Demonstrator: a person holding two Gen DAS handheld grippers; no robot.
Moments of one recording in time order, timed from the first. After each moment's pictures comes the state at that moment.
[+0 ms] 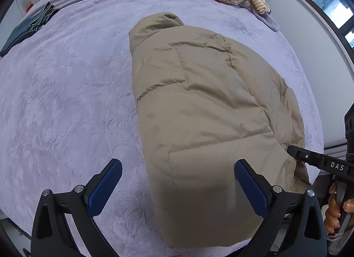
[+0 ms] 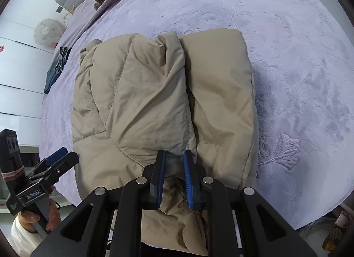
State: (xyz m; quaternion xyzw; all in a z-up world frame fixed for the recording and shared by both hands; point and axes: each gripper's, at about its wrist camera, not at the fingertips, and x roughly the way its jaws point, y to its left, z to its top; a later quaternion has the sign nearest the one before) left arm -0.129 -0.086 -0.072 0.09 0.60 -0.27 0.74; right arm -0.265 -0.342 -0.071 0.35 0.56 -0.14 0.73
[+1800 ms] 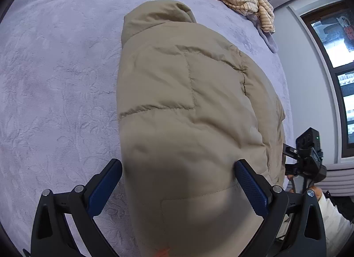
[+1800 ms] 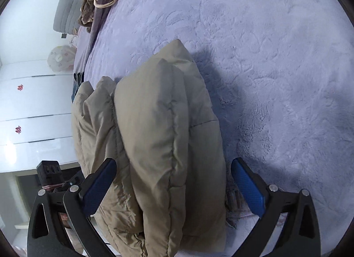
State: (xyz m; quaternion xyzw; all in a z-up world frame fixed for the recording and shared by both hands) left arm -0.064 -0.084 -0.115 -0.06 0.66 -0.31 0.68; right arm -0.254 -0.456 -0.159 0.53 0.51 -0.04 0.67
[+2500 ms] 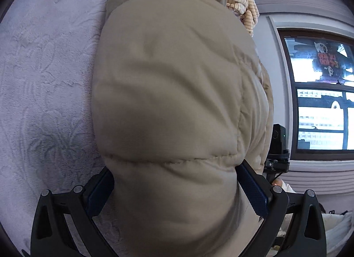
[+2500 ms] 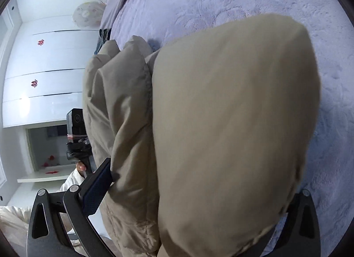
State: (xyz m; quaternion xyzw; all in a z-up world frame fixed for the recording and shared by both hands) left arm -0.009 -0.091 -0.203 -0.21 0.69 -0.41 0.55; right arm -0.161 -0.404 -0.183 0.48 0.57 0.11 0.66
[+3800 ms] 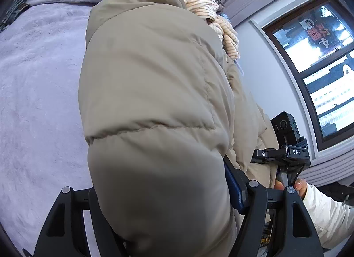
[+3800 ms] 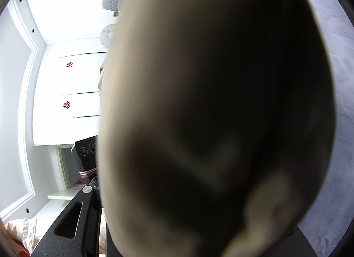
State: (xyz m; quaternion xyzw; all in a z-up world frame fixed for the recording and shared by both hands) left arm 0.062 -0.094 -0.053 -0.08 0.57 -0.41 0.70; right arm -0.036 -0.329 -0.136 0.56 0.46 0.15 0.67
